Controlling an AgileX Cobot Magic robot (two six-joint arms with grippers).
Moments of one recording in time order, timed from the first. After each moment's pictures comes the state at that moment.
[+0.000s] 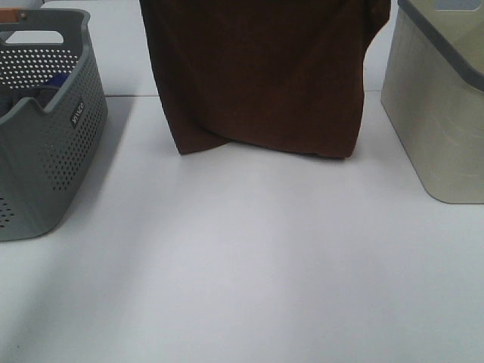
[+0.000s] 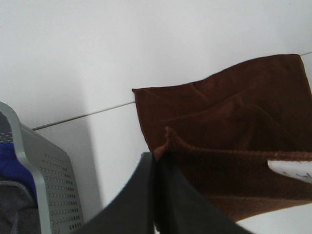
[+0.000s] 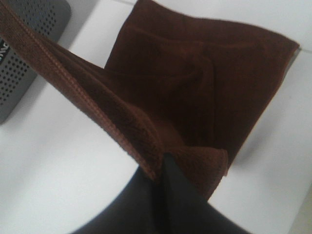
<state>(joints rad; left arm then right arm) -0.38 2.26 -2.58 0.12 1.21 -0.15 0.13 1.84 -1.85 0.42 1.12 -0.37</state>
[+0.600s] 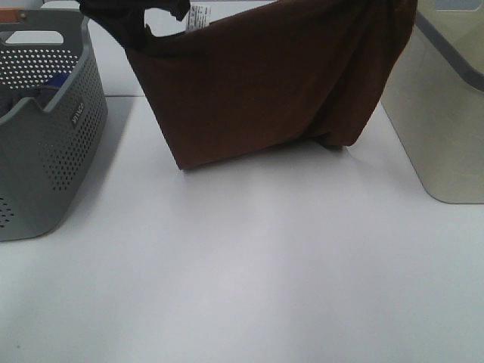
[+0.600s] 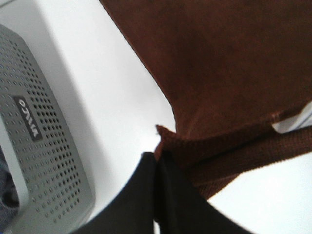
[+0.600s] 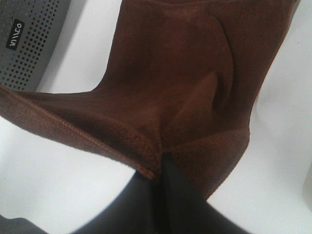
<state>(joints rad) -0.52 1.87 -1.82 0.13 1.19 -0.14 0.12 1.68 -1.73 0.40 1.22 -0.21</state>
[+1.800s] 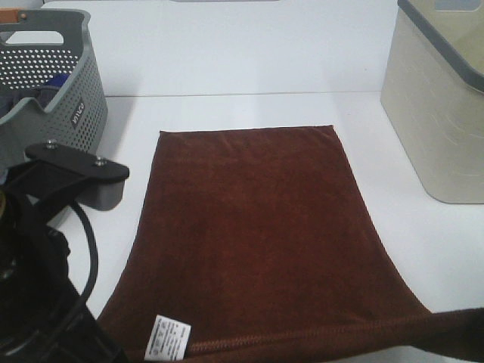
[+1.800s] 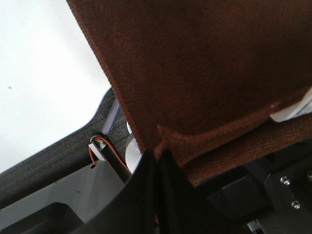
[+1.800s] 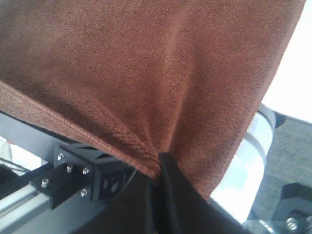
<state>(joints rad) -0.94 1.36 -0.88 -0.08 1.11 -0.47 0.12 0.98 -0.58 0.49 1.23 -0.21</state>
